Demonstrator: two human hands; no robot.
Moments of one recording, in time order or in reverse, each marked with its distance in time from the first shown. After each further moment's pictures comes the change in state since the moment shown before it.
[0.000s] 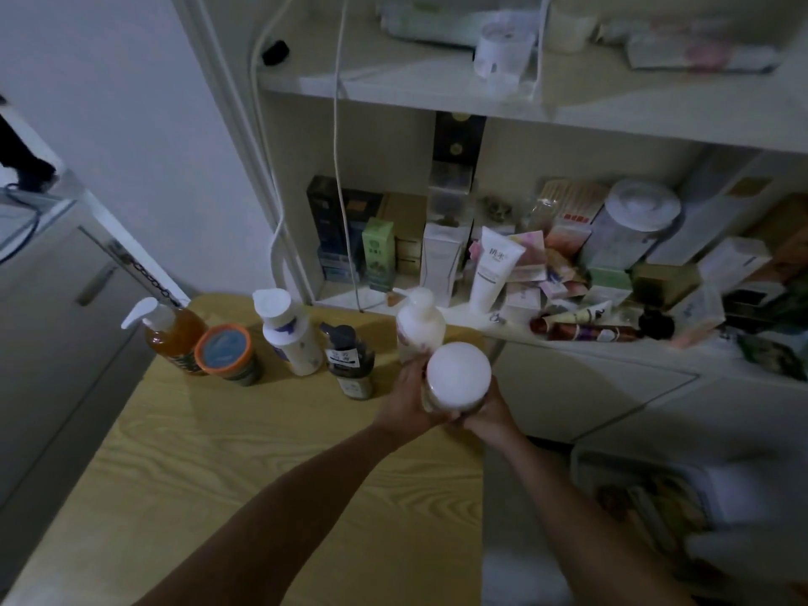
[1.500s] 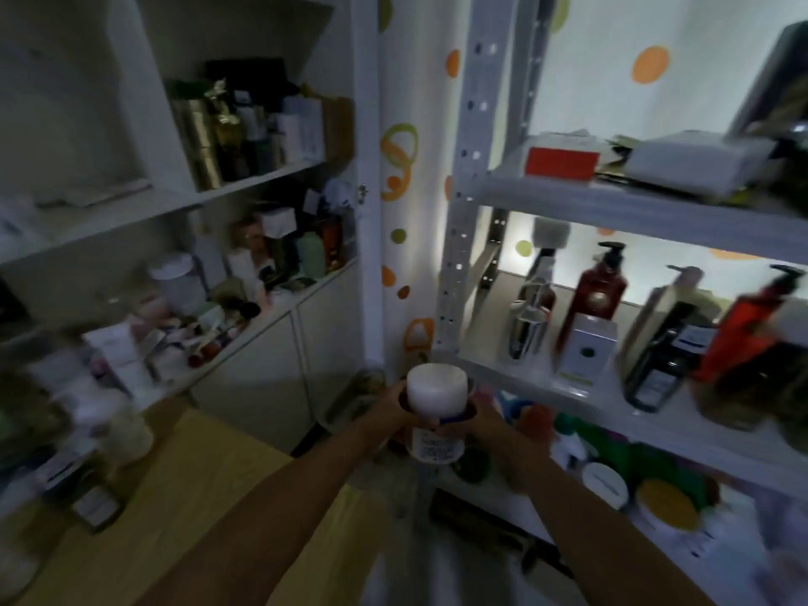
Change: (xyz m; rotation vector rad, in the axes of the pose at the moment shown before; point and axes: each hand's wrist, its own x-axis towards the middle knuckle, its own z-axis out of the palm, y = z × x) left_hand -0.334 0.150 0.064 -0.119 -1.287 0.474; right_hand -0.522 0.084 0.081 0.577 0.934 0.097
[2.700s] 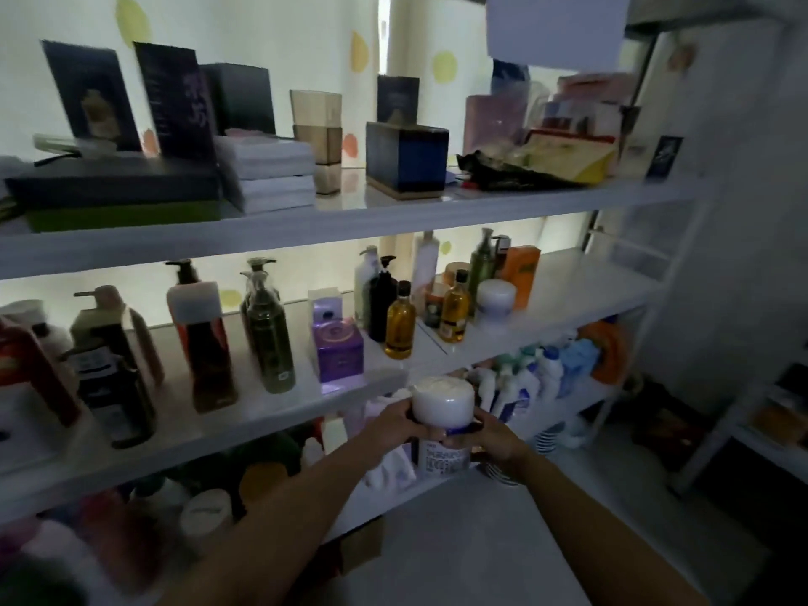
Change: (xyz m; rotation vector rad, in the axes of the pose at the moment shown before) left_hand -0.001 0.113 0.682 0.234 -0.929 0.207; right_hand -0.502 0.234 -0.417 0.356 0.869 0.160
